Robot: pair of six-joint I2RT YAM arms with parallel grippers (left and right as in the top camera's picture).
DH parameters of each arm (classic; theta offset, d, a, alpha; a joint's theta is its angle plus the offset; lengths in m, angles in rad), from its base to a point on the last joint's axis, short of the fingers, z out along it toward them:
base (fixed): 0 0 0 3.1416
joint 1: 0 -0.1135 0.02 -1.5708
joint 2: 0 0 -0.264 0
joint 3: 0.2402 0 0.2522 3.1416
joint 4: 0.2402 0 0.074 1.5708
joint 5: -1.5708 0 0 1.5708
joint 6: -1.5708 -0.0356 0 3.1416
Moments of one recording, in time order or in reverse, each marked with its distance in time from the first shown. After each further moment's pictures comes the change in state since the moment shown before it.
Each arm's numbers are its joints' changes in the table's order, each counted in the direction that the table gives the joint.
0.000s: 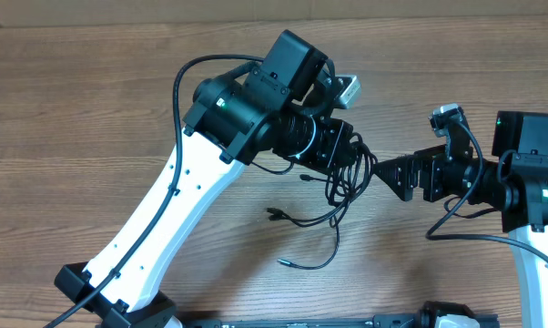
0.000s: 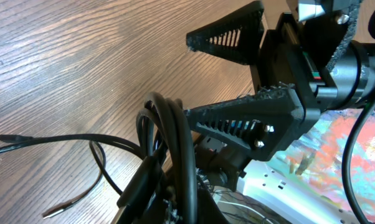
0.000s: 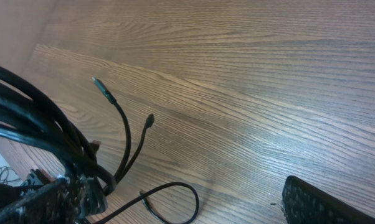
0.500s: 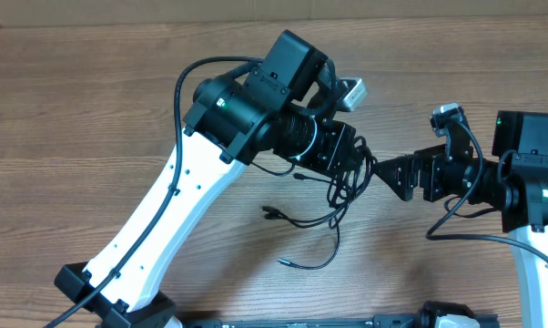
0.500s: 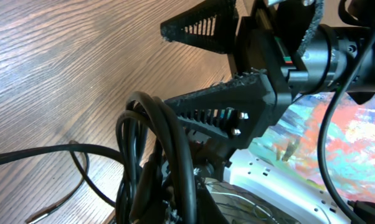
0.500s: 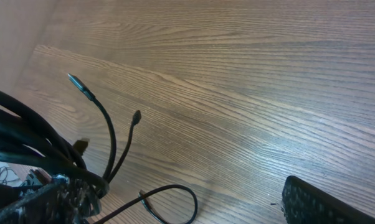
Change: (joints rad) left arm 0.000 0.000 0.000 -0.003 -0.084 -0.026; right arm 0.000 0.000 0.000 -0.005 -0.001 0.000
